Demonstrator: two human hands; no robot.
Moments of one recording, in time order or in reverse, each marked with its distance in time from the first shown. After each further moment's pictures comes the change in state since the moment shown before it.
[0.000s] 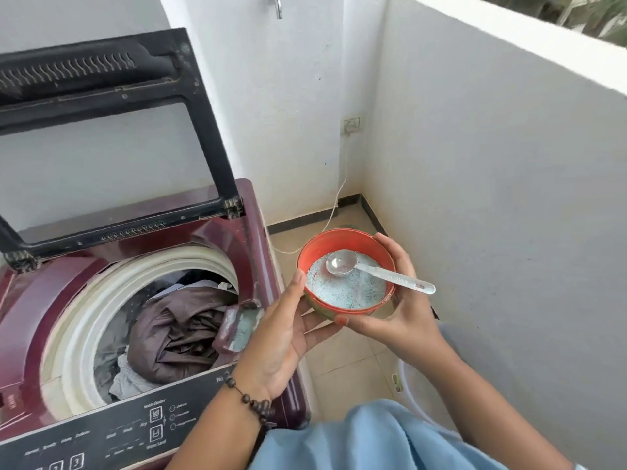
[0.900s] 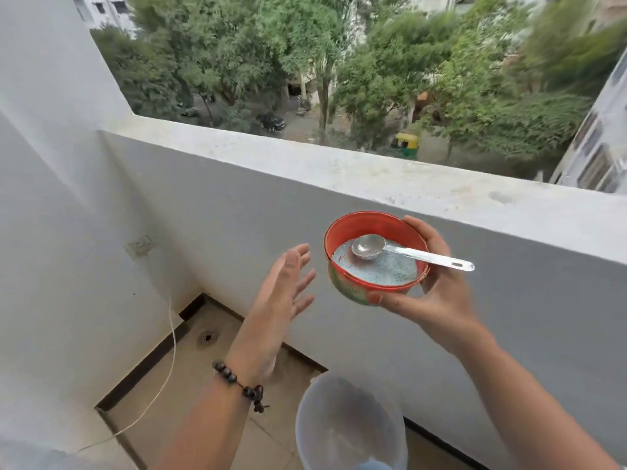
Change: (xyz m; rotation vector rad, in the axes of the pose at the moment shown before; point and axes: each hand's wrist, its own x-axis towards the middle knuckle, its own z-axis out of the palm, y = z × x) left_hand 0.097 -0.042 0.332 0.649 -0.644 0.208; right_hand -0.075 -0.018 -0.335 -0.133 0.741 -0.082
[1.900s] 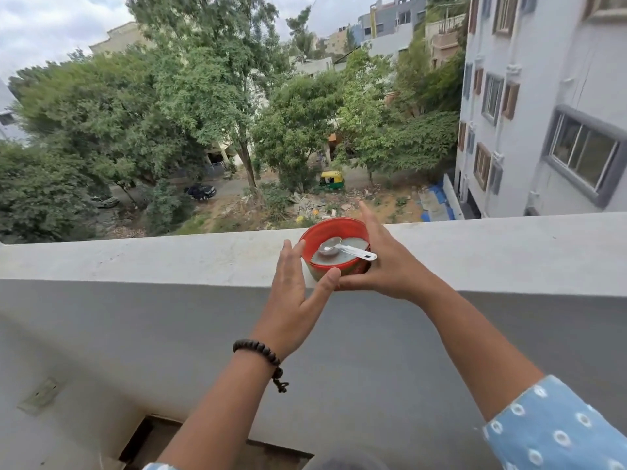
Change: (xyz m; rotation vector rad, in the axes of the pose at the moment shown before) left_hand 0.150 0.032 0.136 0.750 -0.261 0.396; right_hand 0.115 0.033 -0.133 -0.478 -0.006 0.089
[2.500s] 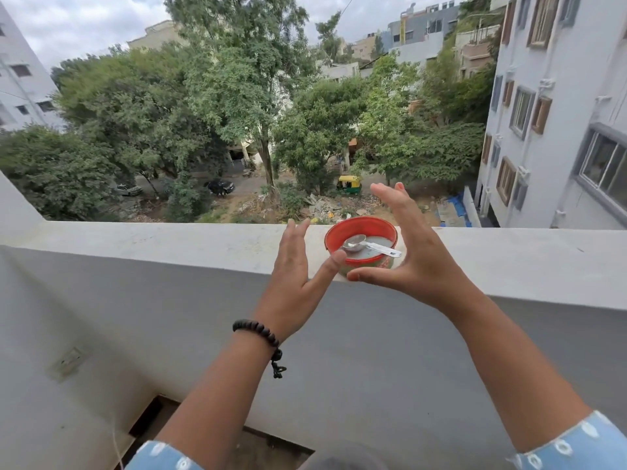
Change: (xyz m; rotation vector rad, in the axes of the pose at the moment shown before) left_hand -0.015 0.010 -0.037 0.014 0.092 0.016; right_hand -0.024 -0.048 -0.008 -0.114 0.200 -0.321
